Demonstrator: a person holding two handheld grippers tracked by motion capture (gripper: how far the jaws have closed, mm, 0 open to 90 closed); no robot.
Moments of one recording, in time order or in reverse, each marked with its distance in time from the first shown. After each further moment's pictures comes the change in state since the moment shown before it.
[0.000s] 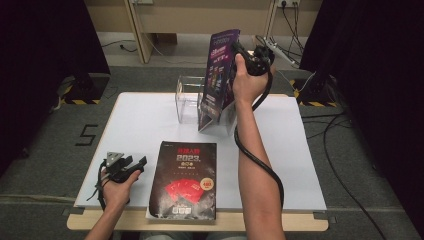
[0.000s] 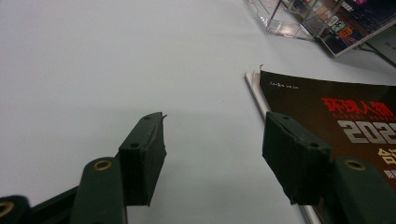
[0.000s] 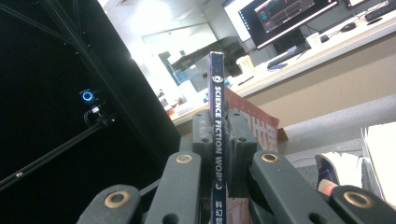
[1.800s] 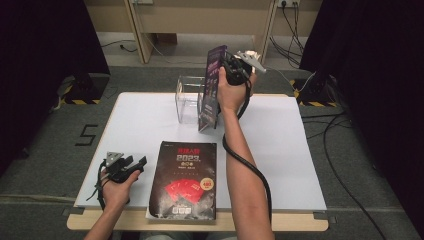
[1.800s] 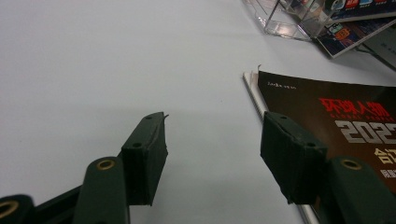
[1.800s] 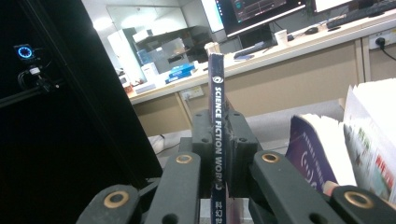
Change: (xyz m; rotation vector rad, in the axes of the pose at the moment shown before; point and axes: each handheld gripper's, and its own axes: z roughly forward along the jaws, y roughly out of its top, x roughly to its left) left arm 0.001 0.000 0.000 -0.005 -0.012 -0.009; right arm -0.011 -0.061 0.039 0.049 -0.150 -0.180
